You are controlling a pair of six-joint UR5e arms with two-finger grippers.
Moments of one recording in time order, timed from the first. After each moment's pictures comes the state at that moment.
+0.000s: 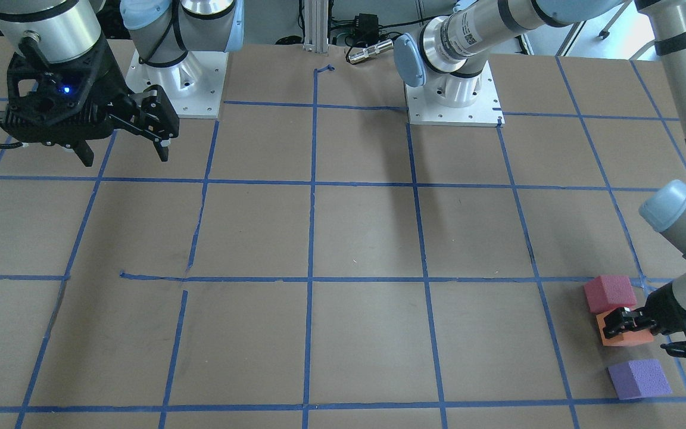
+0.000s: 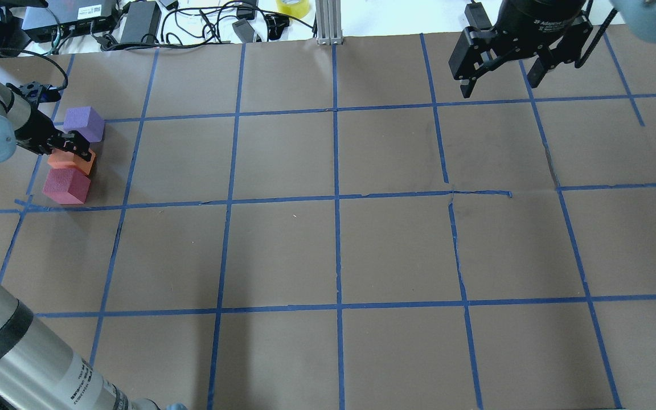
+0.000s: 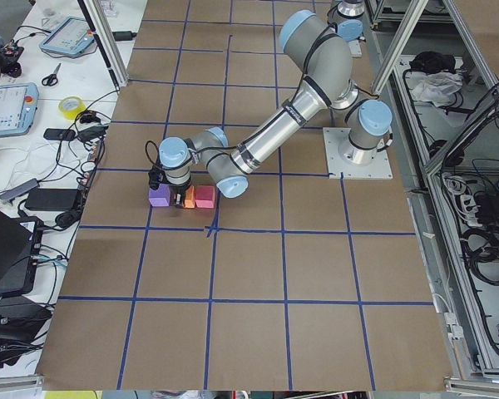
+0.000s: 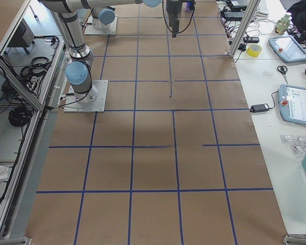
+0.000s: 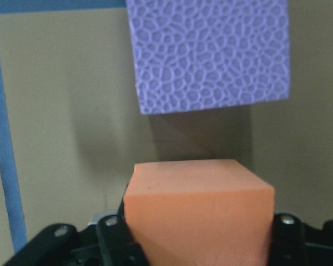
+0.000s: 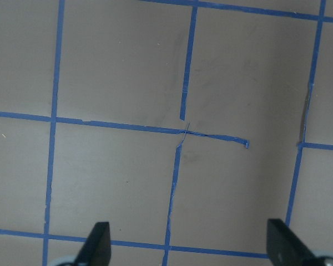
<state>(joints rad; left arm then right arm) -1.02 -2.23 -1.50 -0.95 1.48 0.60 1.59 -1.50 1.41 -1.53 -1.59 -0.09</state>
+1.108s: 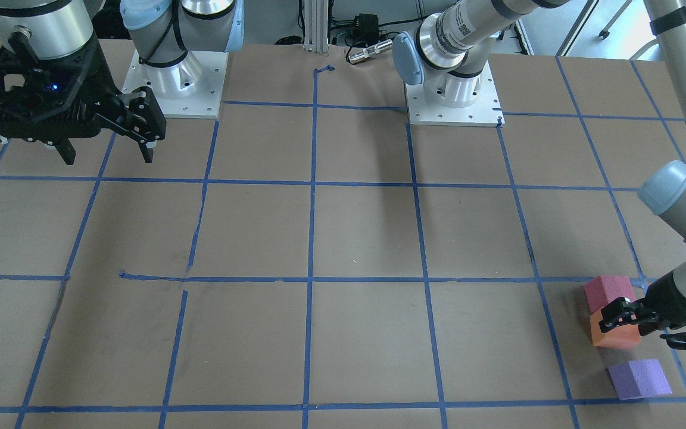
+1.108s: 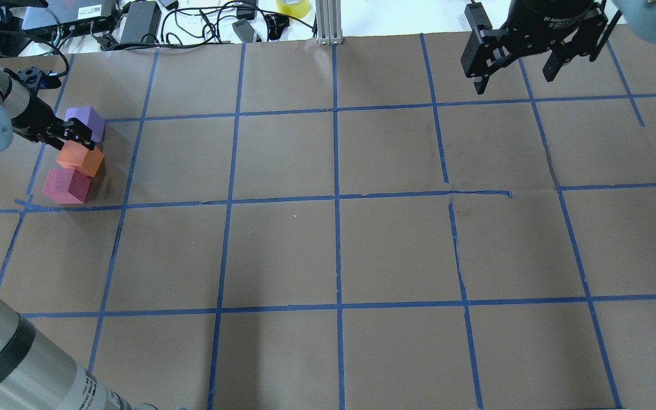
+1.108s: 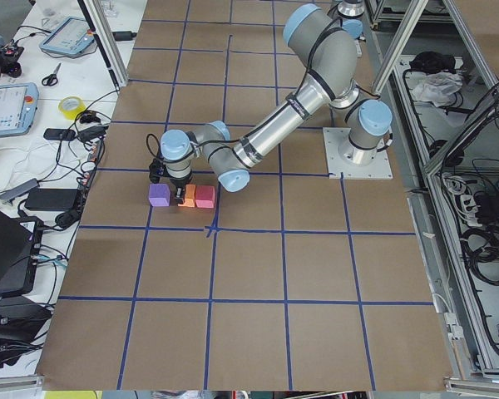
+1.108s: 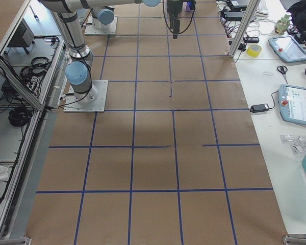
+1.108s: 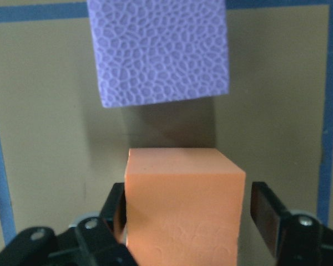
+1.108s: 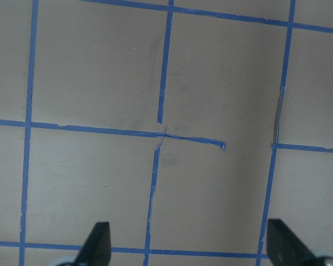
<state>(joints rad) -1.07 -2.12 -1.52 -1.01 1.48 0.58 1.59 -1.50 1.41 -1.55 -1.65 -0.09</state>
